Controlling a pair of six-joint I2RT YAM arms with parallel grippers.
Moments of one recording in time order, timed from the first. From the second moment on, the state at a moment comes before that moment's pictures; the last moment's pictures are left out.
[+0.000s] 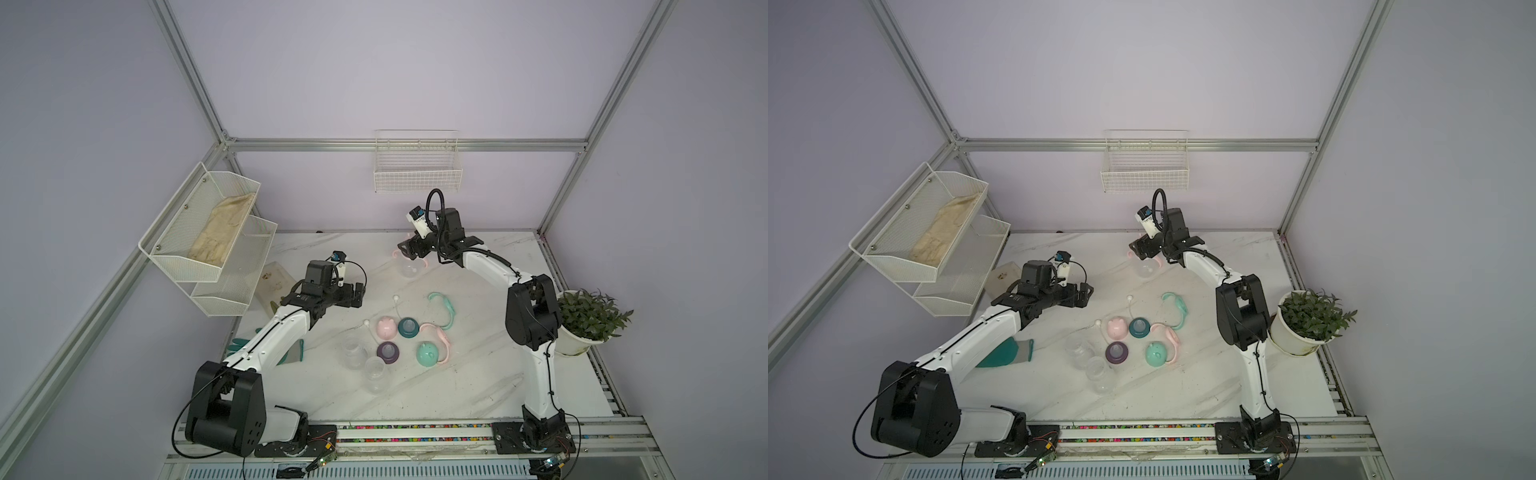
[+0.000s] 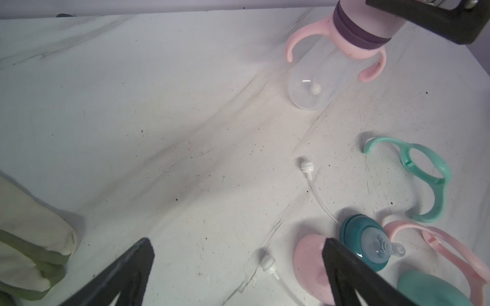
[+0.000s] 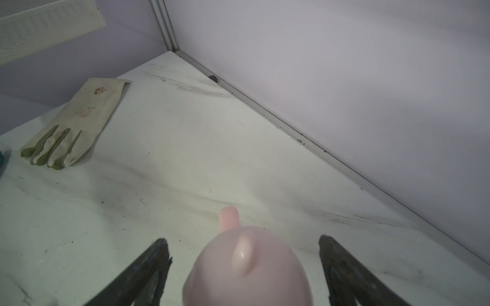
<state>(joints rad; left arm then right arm) -0.23 1.38 0.95 -0.28 0.13 -0.09 0.39 2.15 1.84 -0.18 -0.37 -0.18</state>
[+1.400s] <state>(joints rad) -0.39 2.06 1.64 0.10 0.23 -0.20 0.32 2.06 1.64 0.12 -0.37 0.23</state>
